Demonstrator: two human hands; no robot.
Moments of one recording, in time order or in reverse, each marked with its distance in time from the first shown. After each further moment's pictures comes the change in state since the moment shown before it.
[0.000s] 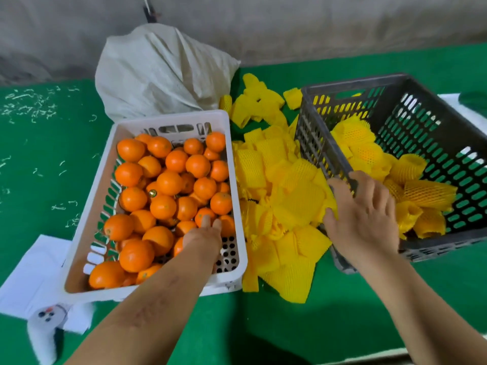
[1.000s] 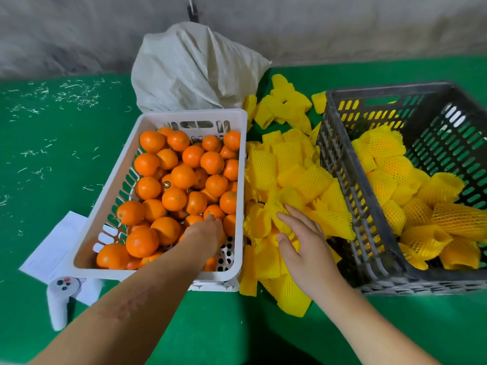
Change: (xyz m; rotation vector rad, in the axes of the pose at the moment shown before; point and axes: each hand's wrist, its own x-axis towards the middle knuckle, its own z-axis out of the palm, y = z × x) left_hand 0.016 -0.001 -0.001 0.108 -0.057 -0.046; right_hand -0.019 -0.044 0.045 0.890 -0.275 -0.138
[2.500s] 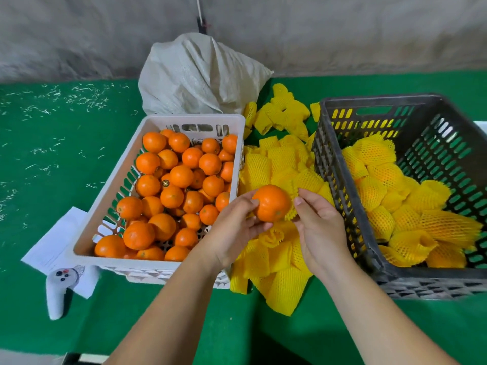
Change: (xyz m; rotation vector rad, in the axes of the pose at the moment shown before) left_hand -0.100 0.064 -0.055 -2.227 -0.034 0.376; right_hand 0.032 -0.005 -0.025 0.989 0.269 0.330
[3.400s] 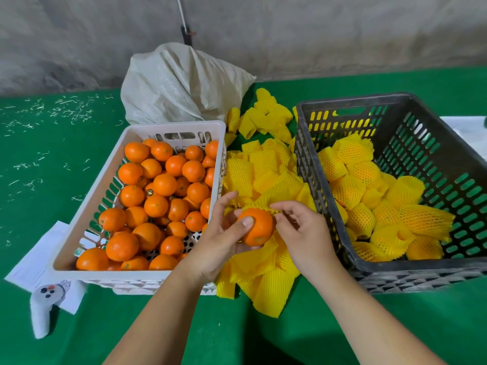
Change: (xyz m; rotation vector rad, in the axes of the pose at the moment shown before) left_hand -0.007 -0.022 -0.004 0.185 -0.116 0.123; right_hand -0.013 -0.018 -0.031 -0.530 -0.191 -0.320
